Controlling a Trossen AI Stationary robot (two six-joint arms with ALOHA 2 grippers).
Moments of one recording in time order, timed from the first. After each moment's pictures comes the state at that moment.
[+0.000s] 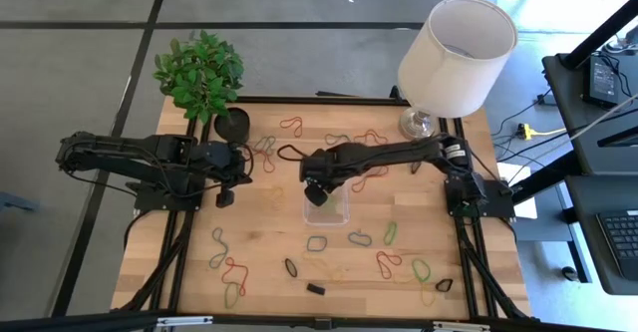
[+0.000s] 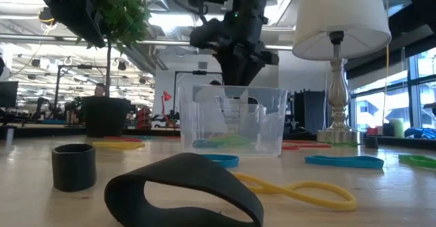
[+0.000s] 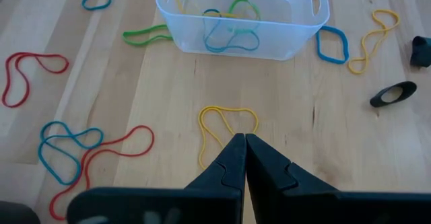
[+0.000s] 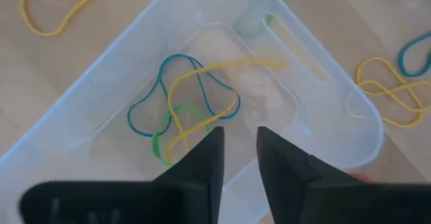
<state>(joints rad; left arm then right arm) -0.02 0.78 0.72 -0.78 -0.03 -0.14 0.02 2.10 1.81 -1.08 0.18 0.75</state>
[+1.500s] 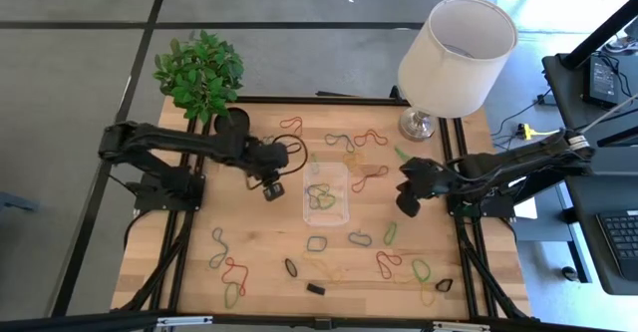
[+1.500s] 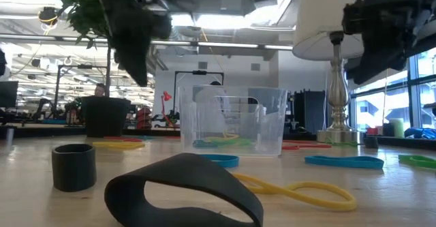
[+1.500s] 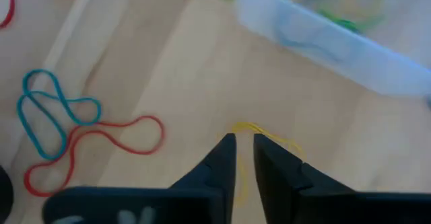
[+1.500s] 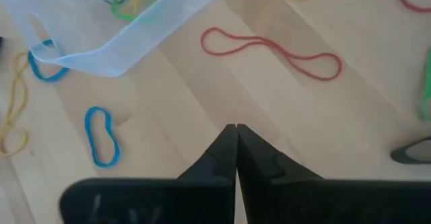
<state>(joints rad) 0.10 1.42 0.99 -0.77 -0.09 -0.40 0.24 0.92 0.64 -0.72 0.29 0.85</state>
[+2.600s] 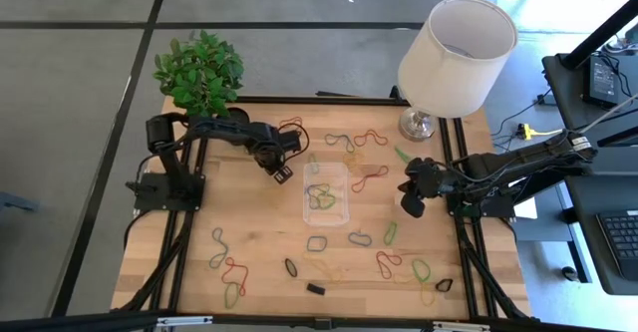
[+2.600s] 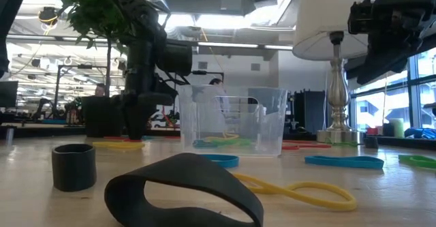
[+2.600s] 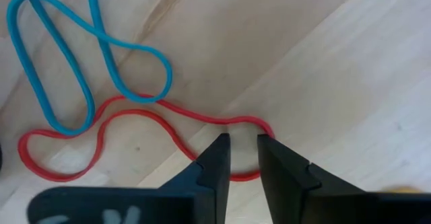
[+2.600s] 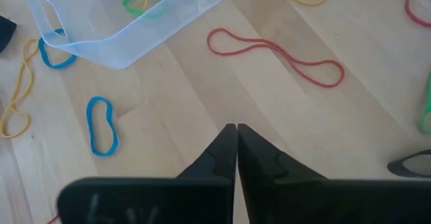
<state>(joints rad) 0.32 1.80 0.99 -0.76 -0.05 -0.51 0.24 0.86 0.60 -0.70 0.28 0.77</state>
